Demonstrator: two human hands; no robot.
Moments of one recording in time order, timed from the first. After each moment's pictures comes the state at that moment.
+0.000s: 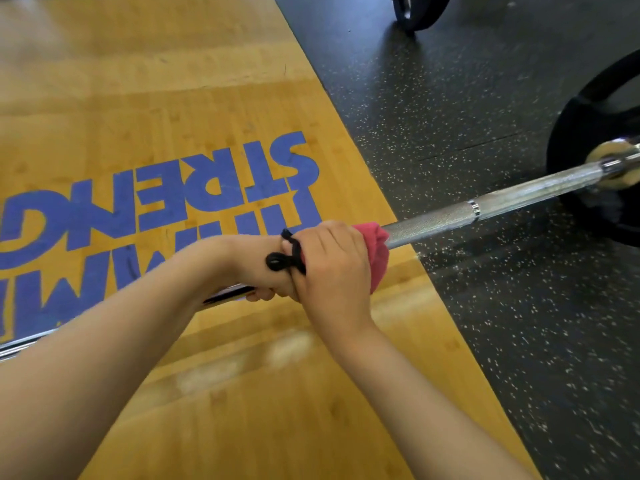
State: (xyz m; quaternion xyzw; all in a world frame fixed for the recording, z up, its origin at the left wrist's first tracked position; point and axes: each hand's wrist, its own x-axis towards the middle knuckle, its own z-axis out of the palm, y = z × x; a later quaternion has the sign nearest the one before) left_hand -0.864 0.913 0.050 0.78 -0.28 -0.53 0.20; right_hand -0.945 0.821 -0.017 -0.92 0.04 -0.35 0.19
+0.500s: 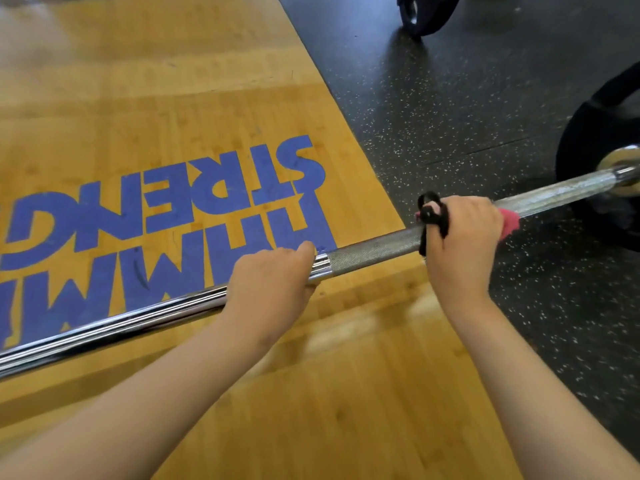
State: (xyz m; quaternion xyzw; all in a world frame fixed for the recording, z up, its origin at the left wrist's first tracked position) left_hand -0.914 0.917 0.014 0.95 -0.30 0.01 -0.03; right_hand -0.956 0.689 -0.013 -0.92 0.18 -0.32 0.16
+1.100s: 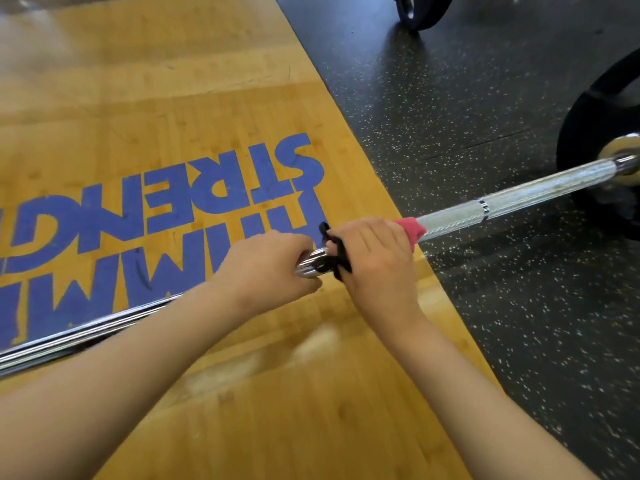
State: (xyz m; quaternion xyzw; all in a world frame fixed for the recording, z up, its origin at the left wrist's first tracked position) left_hand -0.892 0.916 0.036 0.93 -0.31 -0.20 0.06; right_hand -0.955 0.774 -0.017 -0.92 -0.02 -0.37 0.14
